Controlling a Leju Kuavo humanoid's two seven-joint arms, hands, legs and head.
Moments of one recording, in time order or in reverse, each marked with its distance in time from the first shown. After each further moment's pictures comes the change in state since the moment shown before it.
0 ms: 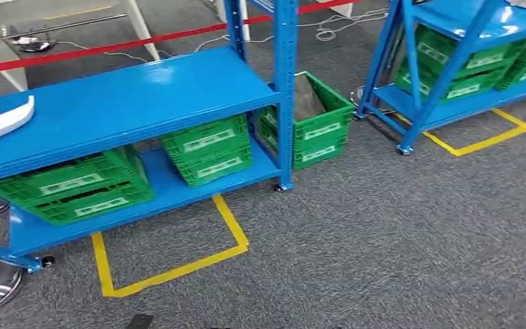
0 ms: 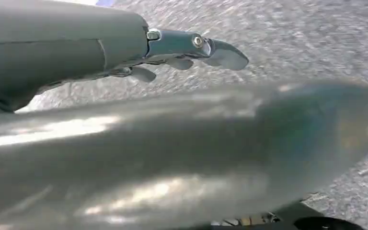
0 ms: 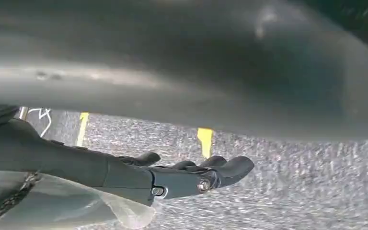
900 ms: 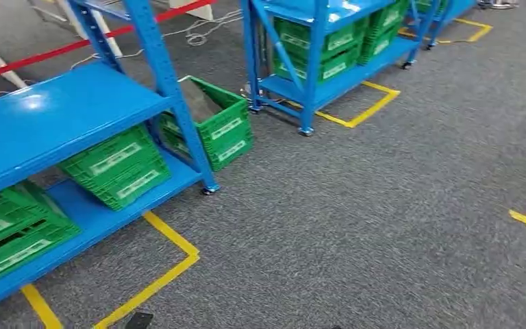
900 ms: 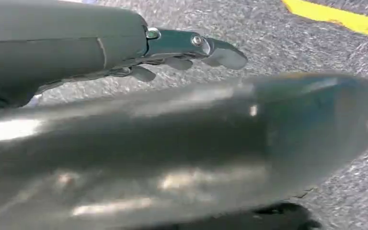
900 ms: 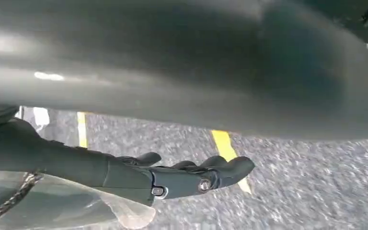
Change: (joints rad) left arm -0.009 0.003 -0.001 0.000 0.013 0.005 -0.015; right arm -0.002 0.008 0.001 -0.002 -0.002 -0.013 0.013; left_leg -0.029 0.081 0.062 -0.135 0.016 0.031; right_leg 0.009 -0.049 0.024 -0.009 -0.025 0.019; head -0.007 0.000
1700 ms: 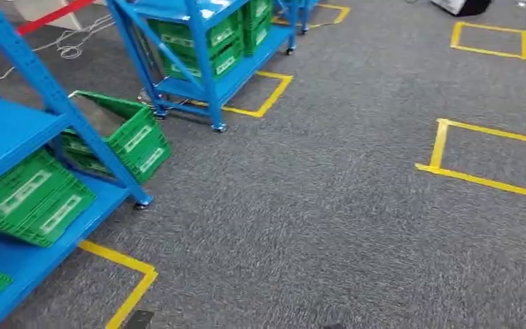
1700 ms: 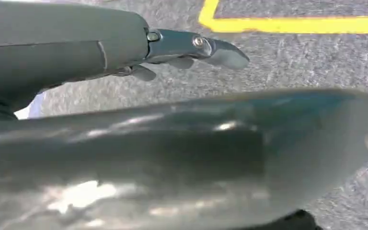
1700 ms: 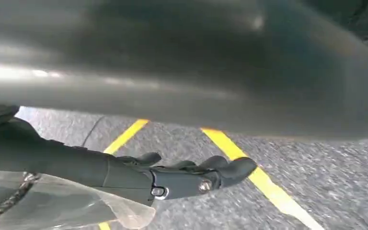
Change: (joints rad) left arm 0.000 0.002 -0.024 0.000 -0.020 -0.031 -0.007; right arm -0.001 0.000 -0.004 -0.003 -0.044 -0.002 0.016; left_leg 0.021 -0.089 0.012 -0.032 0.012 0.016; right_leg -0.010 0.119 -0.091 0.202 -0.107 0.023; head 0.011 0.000
